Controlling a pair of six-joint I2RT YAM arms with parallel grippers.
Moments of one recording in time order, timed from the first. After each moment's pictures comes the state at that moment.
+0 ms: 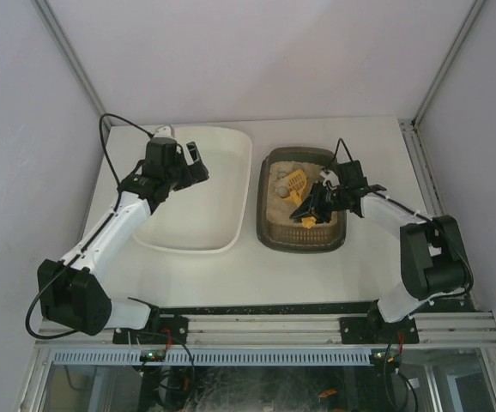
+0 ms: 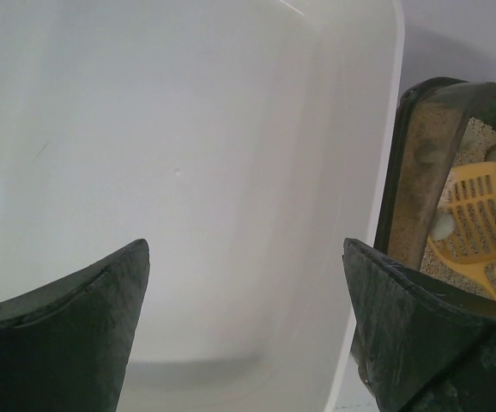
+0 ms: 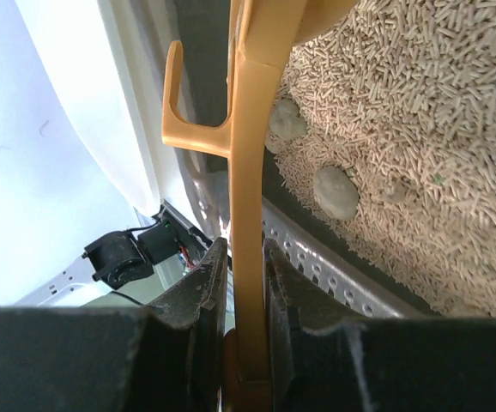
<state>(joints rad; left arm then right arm) -0.31 1.34 1.16 -0.44 -0.15 -0.53 0.24 1.62 0.94 -0.31 -0.75 0.72</state>
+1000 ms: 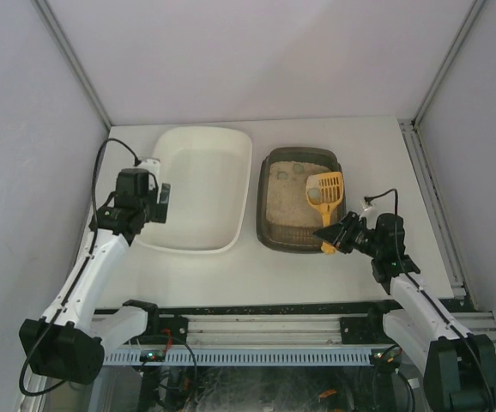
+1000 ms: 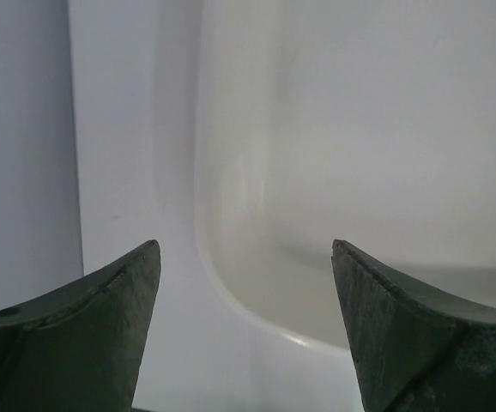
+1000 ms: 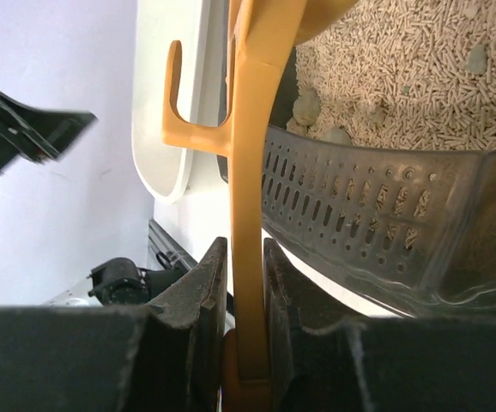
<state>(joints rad) -0.18 1.05 0.98 -0.65 -0.35 0.05 0.10 0.85 0.28 0.12 -0.69 0.89</state>
